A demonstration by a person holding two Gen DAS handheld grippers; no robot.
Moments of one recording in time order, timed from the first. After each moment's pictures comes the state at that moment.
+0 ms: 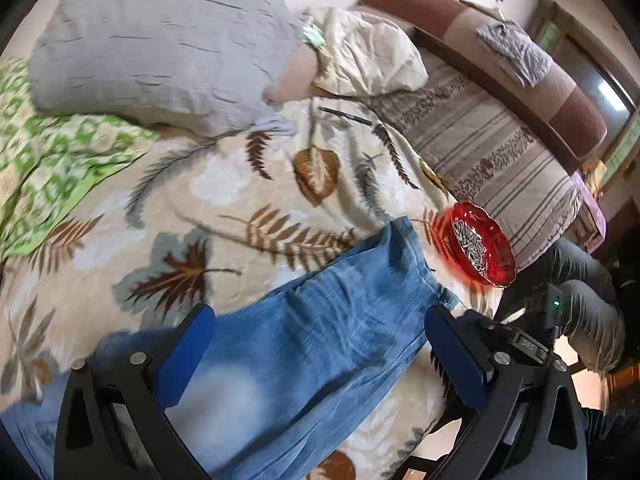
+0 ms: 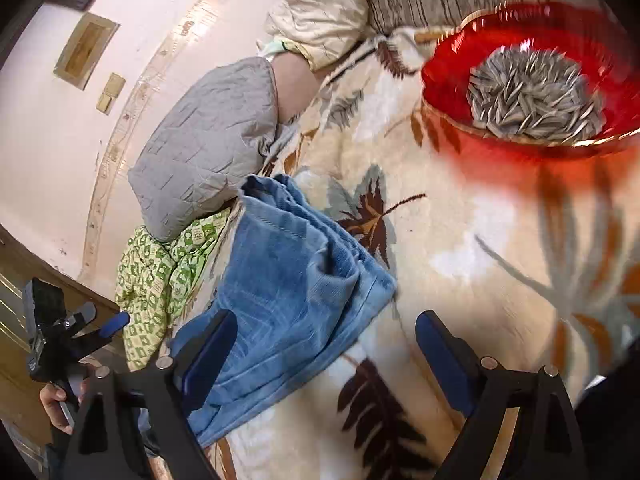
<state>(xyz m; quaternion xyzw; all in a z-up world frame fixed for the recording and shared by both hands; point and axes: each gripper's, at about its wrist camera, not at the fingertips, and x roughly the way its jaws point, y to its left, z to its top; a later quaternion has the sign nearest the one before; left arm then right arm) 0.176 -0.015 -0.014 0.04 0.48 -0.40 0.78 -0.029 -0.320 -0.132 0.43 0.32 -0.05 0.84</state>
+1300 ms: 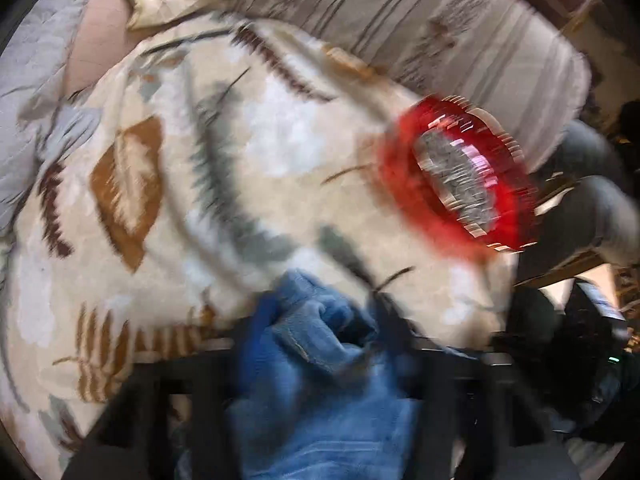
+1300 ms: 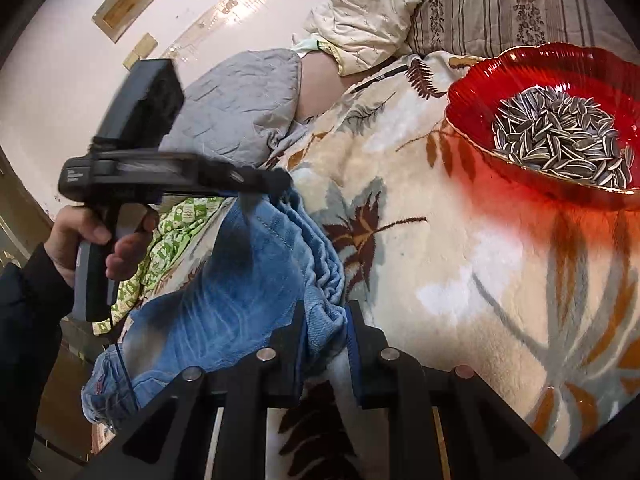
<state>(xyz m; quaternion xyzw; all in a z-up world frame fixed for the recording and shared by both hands) 0.186 -0.261 -0.104 0.24 0.53 -0.50 0.64 -0.023 -0.317 -0.144 0.32 0.31 -0.04 0.89</state>
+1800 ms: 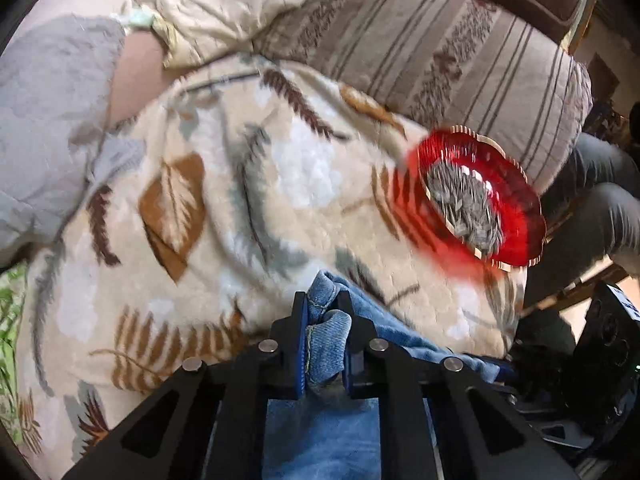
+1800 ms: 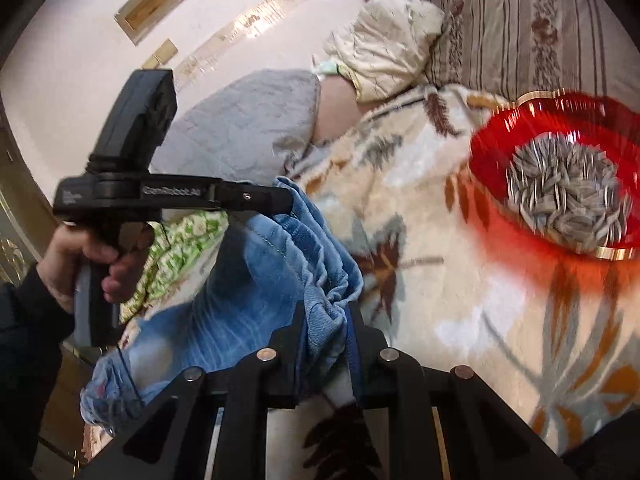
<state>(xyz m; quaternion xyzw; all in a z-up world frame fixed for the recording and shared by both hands) 0.170 -0.244 -0.061 0.23 0.46 -0.49 0.71 -0.025 -0.310 -0.111 0.29 0.27 -0.05 0.92</state>
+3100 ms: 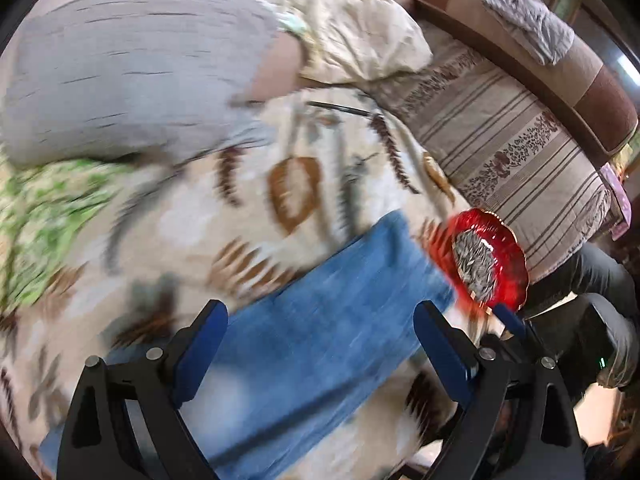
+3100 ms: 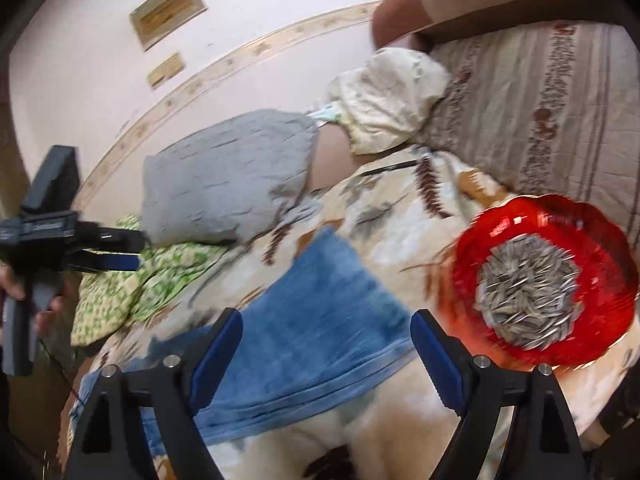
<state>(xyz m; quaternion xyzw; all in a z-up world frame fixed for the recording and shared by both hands) 0.179 -0.107 0.031 0.10 0.50 -0.36 0.78 -0.020 -0.309 -0.049 0.22 0.25 -0.09 0.94</state>
